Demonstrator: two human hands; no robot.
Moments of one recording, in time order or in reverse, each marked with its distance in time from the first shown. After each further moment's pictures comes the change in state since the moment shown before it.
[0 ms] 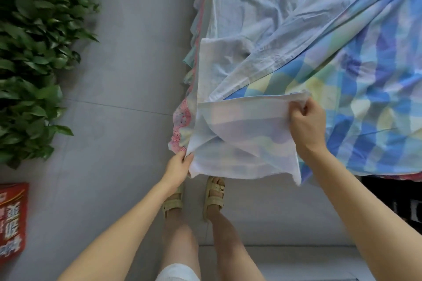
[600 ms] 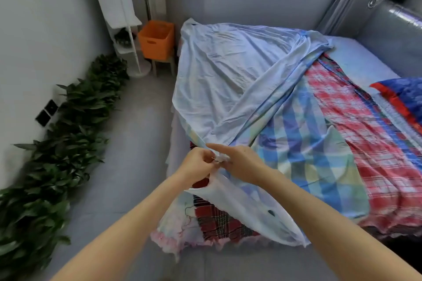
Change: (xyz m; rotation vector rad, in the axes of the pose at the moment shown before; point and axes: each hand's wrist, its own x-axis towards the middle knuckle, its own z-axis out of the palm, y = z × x) left_hand -0.212 0.312 0.102 0.324 -0.107 0.618; right_hand -0.034 -0.108 -0.204 -0.522 -0.414 -0.669
